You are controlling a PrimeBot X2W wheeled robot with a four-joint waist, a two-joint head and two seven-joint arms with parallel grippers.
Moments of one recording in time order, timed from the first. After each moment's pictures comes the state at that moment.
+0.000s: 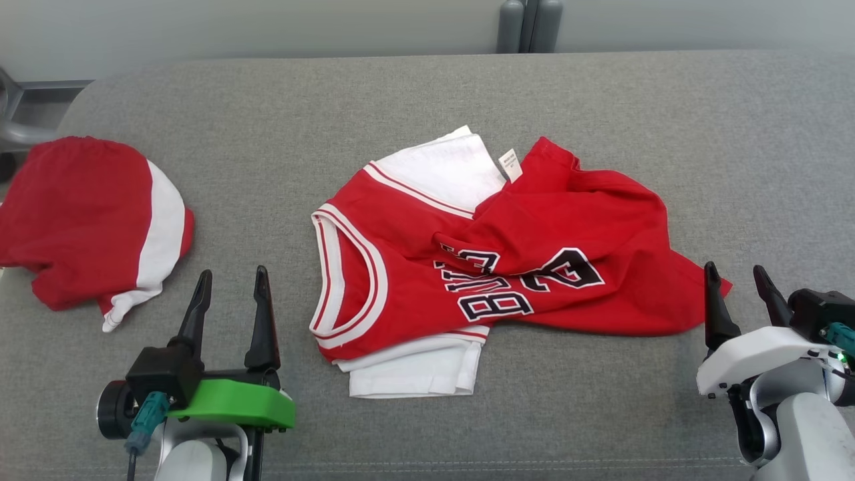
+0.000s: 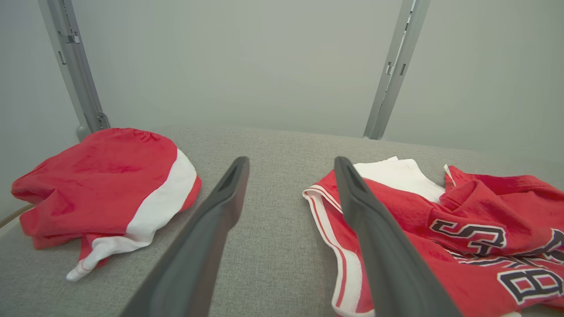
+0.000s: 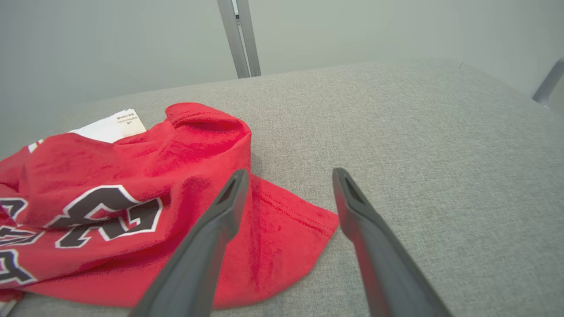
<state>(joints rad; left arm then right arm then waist) -0.13 0.05 -0.09 0.20 -0.23 -0.03 -0.26 -0.20 -0.09 -0.18 0.37 0.16 0.13 -0.12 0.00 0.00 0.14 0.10</state>
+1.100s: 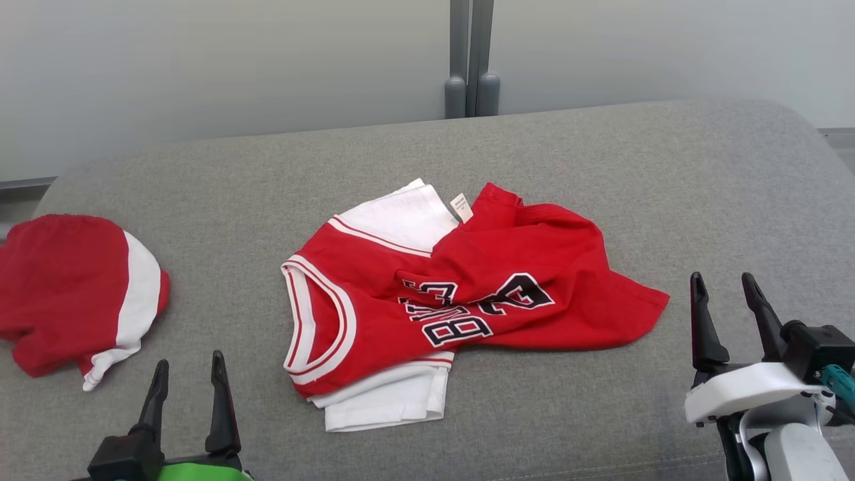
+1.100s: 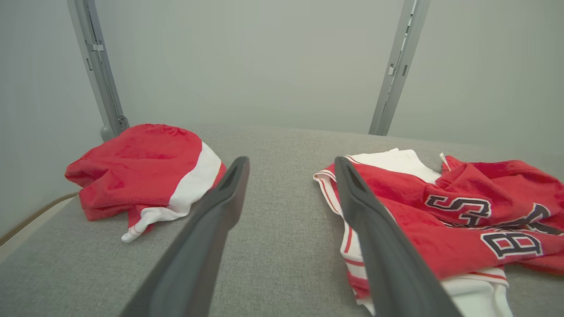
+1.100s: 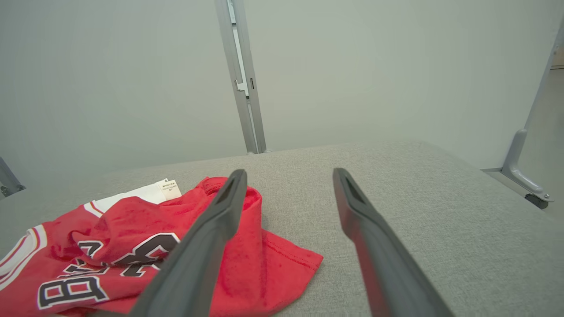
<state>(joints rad) 0.09 0.05 0.03 0.12 -0.20 -0.03 -0.26 -0.10 -0.08 -0.09 0.23 0.18 0.13 -0.25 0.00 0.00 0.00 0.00</state>
